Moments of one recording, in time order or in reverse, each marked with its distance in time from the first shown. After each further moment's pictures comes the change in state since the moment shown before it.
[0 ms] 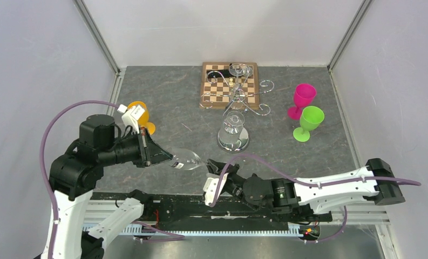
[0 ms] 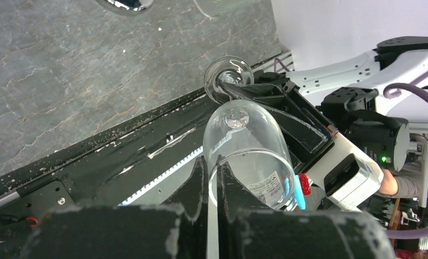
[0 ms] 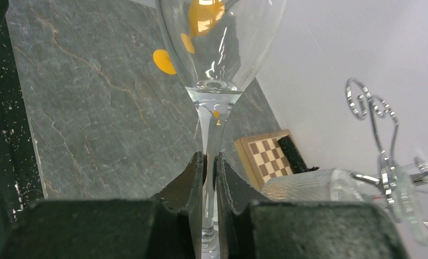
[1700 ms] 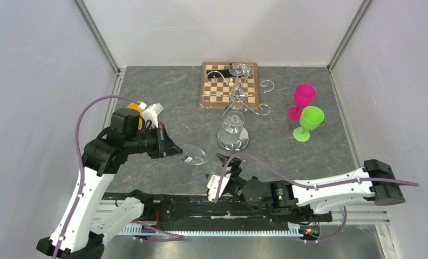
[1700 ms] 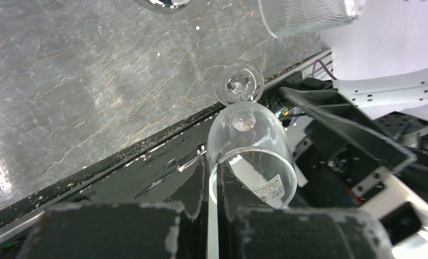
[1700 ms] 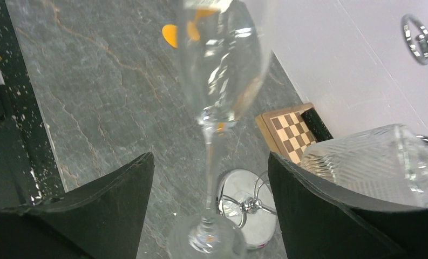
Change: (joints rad) left arm -0.004 0.031 -0.293 0.221 -0.035 0.048; right arm -0.012 0.013 -0.144 0.101 0.045 0.124
